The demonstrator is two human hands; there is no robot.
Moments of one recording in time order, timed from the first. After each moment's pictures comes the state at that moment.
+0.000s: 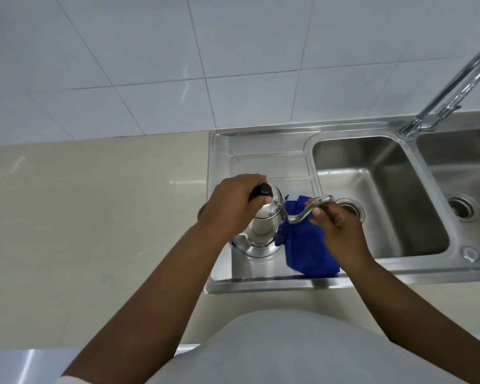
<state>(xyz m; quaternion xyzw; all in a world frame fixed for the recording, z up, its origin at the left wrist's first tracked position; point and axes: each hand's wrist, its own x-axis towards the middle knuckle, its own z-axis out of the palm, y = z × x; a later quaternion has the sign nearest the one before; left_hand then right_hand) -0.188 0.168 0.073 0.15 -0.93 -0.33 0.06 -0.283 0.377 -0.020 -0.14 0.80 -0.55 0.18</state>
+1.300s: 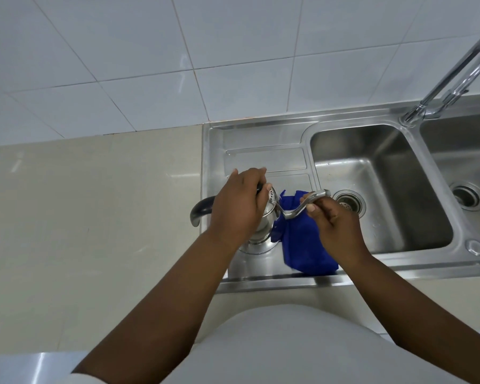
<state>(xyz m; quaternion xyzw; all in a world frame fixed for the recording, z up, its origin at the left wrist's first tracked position) -0.210 0.188 0.041 0.16 -0.94 -0.27 0.12 -0.293 0.377 -0.028 -0.19 0.84 -0.48 0.15</state>
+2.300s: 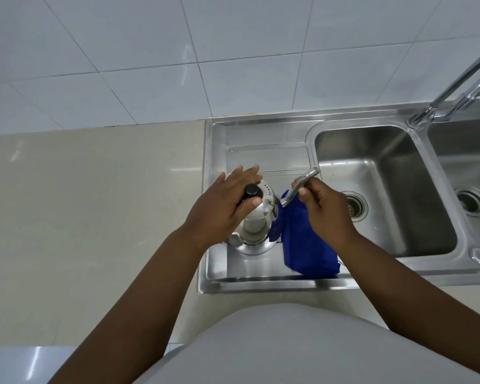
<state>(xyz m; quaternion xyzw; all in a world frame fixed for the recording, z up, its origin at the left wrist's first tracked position) -0.190 0.140 0.027 0.07 -0.95 -0.31 0.02 -0.321 0.340 -0.028 -0.24 0.86 -0.44 0.14</state>
